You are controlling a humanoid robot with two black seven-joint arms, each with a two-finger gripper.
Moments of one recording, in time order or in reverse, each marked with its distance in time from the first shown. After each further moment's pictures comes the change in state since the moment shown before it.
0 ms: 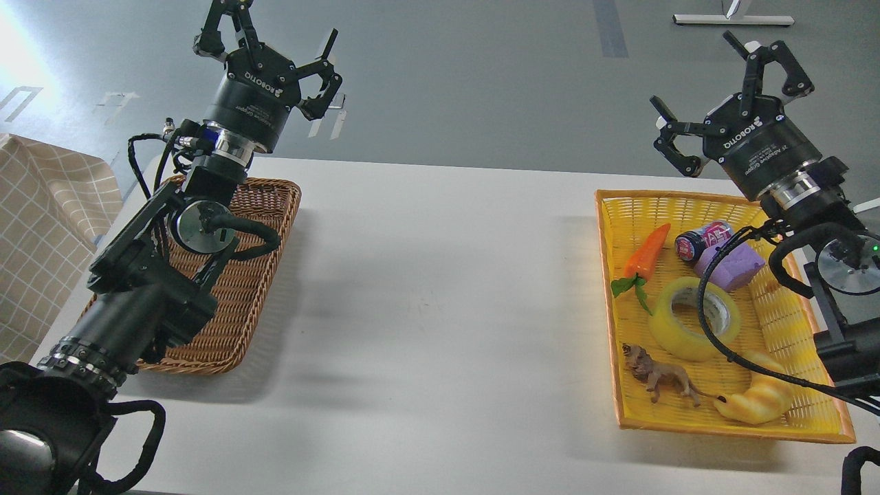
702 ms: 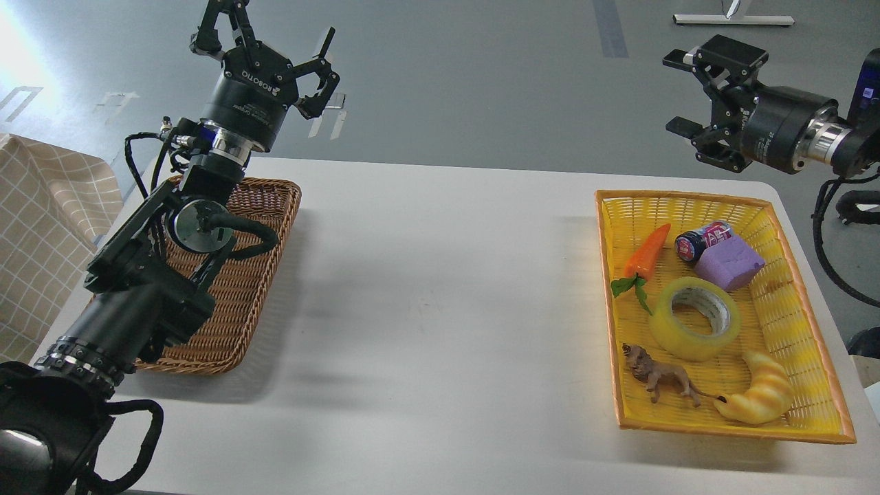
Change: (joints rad) left arm -0.001 0.002 -0.002 -0.003 0.000 0.000 0.000; right arm 0.279 -0.319 -0.438 0.068 -0.503 0.000 -0.001
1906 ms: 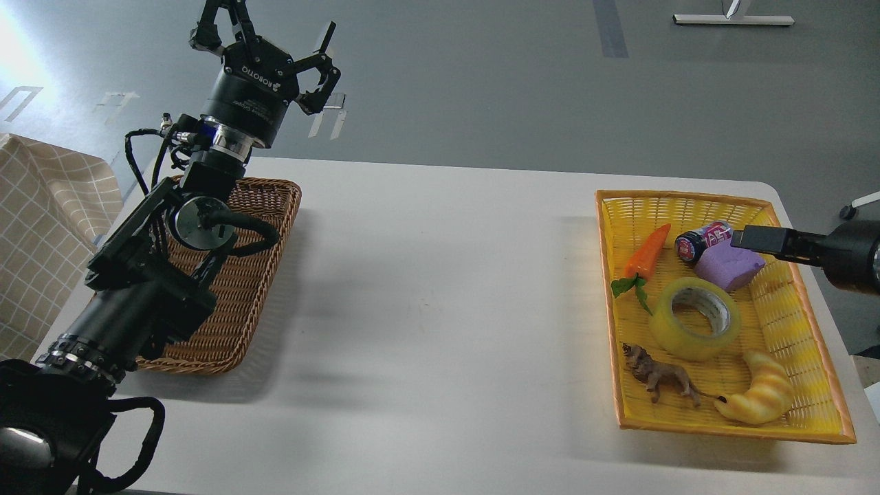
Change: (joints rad) left arm -0.006 -0.002 -0.002 -0.002 0.000 0.000 -0.002; right arm -0.125 -0.396 -0.333 0.335 -0.484 -0.001 -0.046
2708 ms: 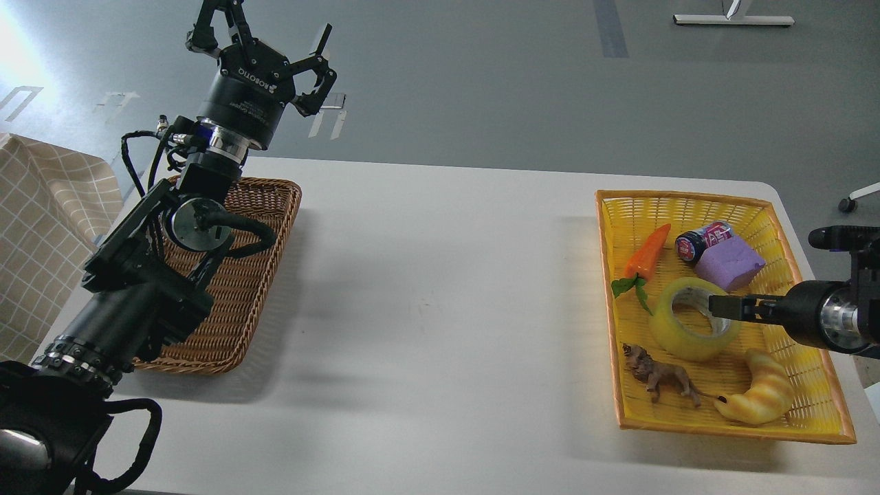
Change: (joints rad) left arm 0.005 0.008 -0.001 0.001 -0.002 0.000 -0.001; right arm -0.113 0.108 -0.007 -0.016 -0.203 0.000 -0.034
